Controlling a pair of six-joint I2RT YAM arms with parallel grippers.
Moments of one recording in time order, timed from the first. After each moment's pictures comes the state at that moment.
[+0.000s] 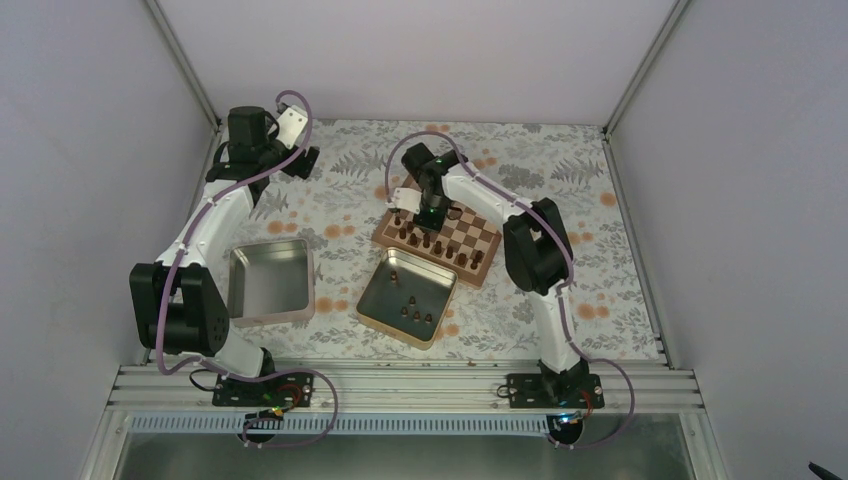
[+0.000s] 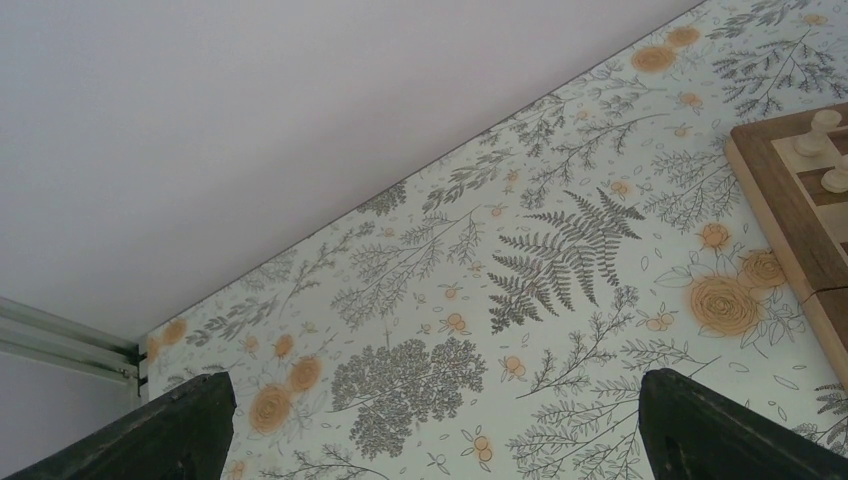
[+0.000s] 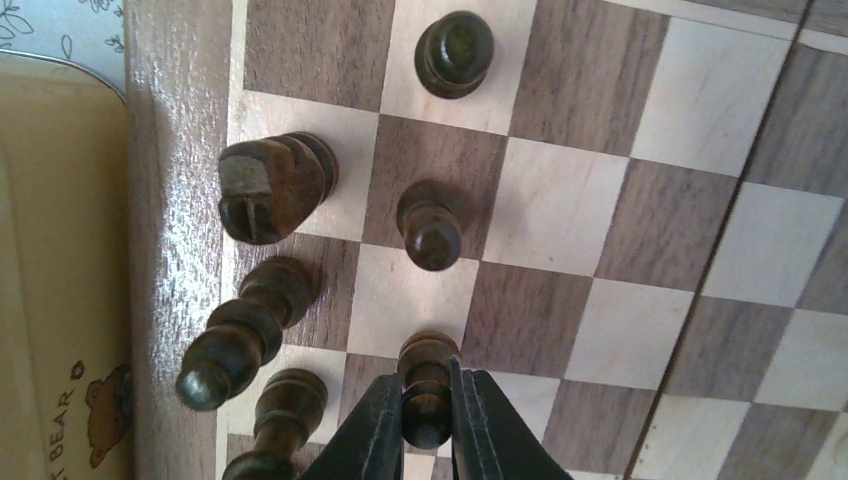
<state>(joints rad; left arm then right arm) -0.05 1.52 1.27 -0.26 0.17 0.43 0.63 2.18 1.85 -1.05 -0.04 -0.70</state>
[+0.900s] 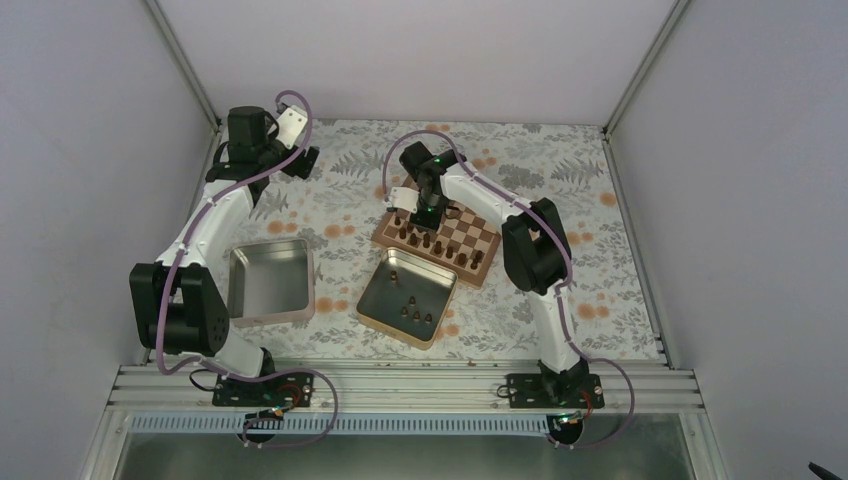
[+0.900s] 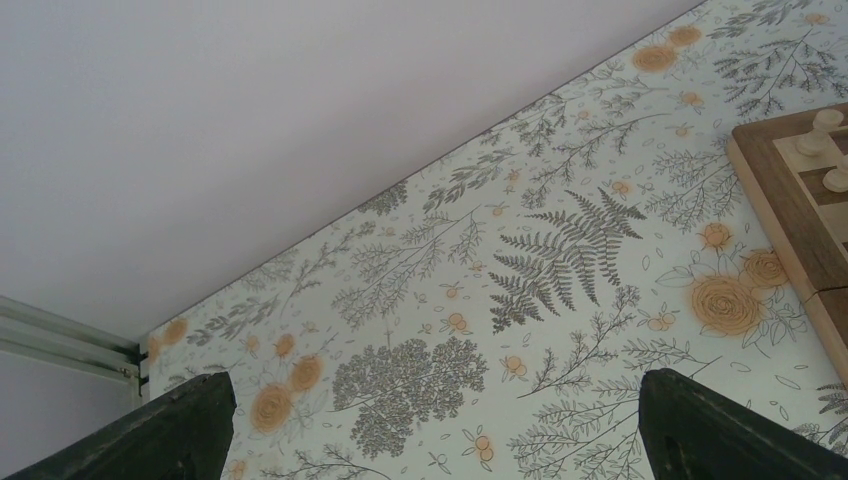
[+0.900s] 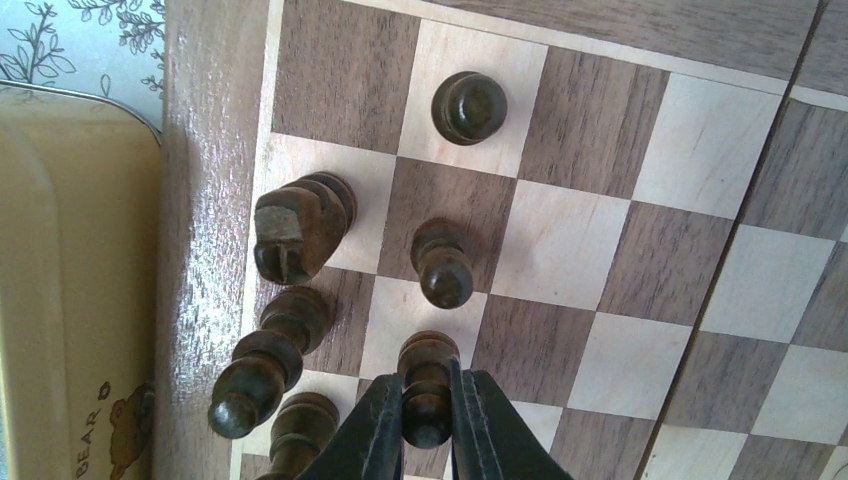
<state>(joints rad) -0.05 1.52 1.27 -0.26 0.17 0.43 0.64 2.20 1.88 -1.05 -0.07 -0.71</state>
